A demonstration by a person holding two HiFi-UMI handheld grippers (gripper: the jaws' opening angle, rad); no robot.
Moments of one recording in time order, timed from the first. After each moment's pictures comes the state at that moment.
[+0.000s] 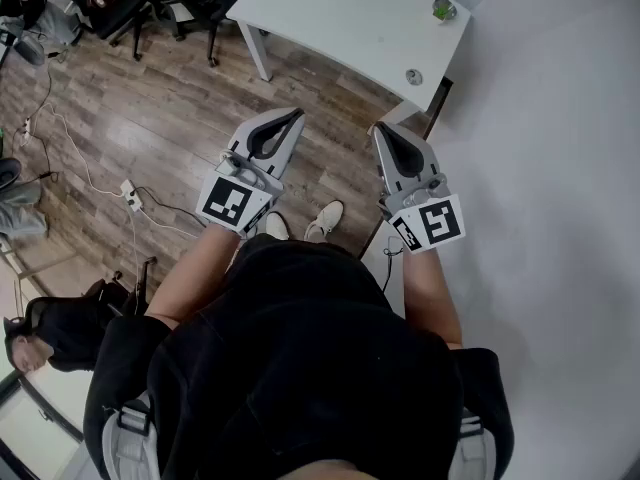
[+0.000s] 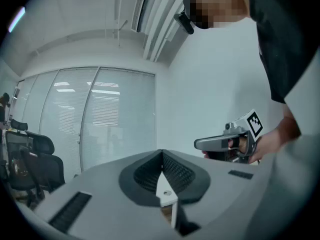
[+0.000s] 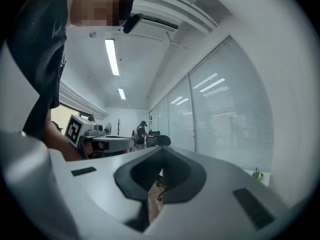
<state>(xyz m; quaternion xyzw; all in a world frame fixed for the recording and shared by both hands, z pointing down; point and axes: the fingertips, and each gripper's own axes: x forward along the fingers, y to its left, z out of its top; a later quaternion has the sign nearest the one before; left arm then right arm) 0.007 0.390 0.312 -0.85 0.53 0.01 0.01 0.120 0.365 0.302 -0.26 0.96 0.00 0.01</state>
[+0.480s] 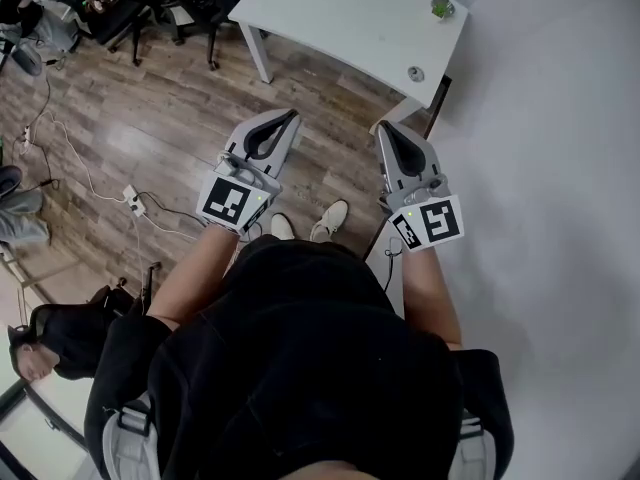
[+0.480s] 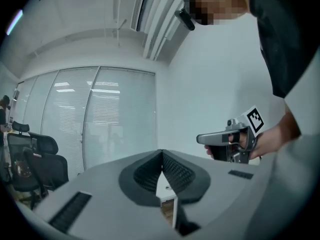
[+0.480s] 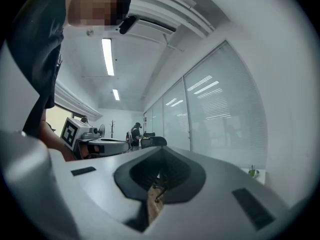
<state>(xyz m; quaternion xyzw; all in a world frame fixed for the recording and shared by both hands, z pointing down) -0.017 0.410 0.326 -0.85 0.53 -0.01 0.01 0.113 0.381 0.308 -0.30 0.95 0.00 0.02</state>
